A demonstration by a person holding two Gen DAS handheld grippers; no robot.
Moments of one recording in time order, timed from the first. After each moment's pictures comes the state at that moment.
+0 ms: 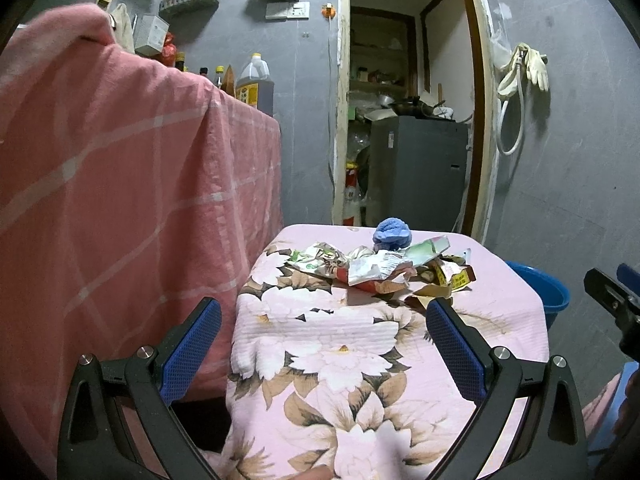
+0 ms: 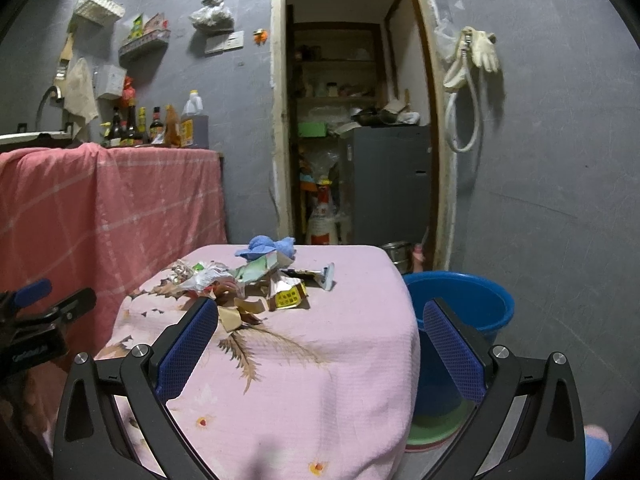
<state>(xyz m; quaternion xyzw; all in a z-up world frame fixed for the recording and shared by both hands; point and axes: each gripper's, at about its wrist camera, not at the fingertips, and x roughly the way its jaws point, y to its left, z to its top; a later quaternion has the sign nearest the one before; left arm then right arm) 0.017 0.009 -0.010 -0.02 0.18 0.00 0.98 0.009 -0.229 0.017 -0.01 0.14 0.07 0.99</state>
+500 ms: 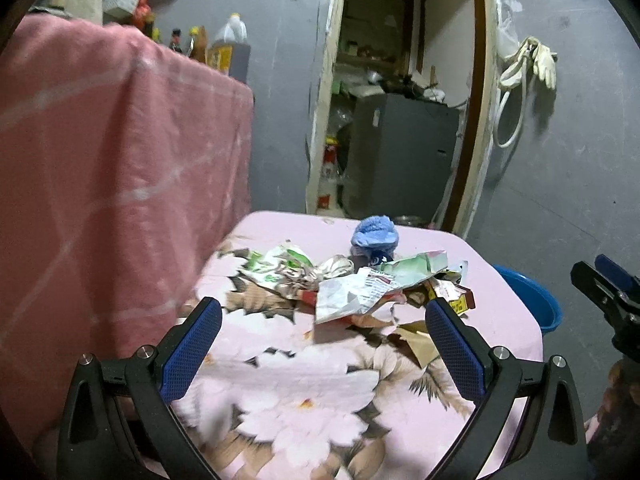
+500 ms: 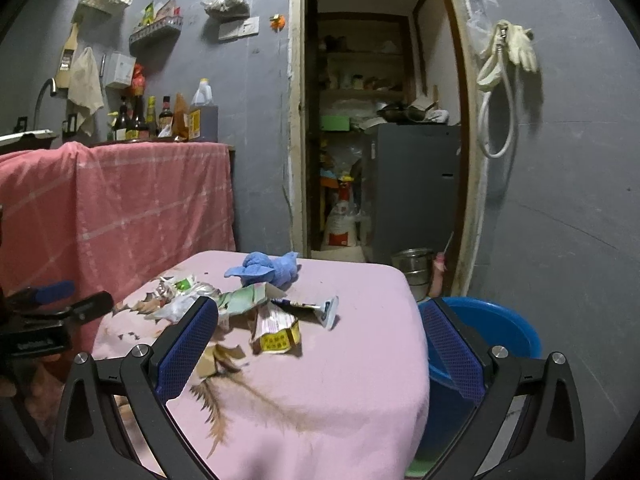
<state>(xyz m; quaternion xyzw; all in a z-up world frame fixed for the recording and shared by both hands) 0.106 0.005 -0.002 -0.06 0.24 -0.04 0.97 0.098 -0.241 0.032 -0.03 0.16 0.11 0.98</state>
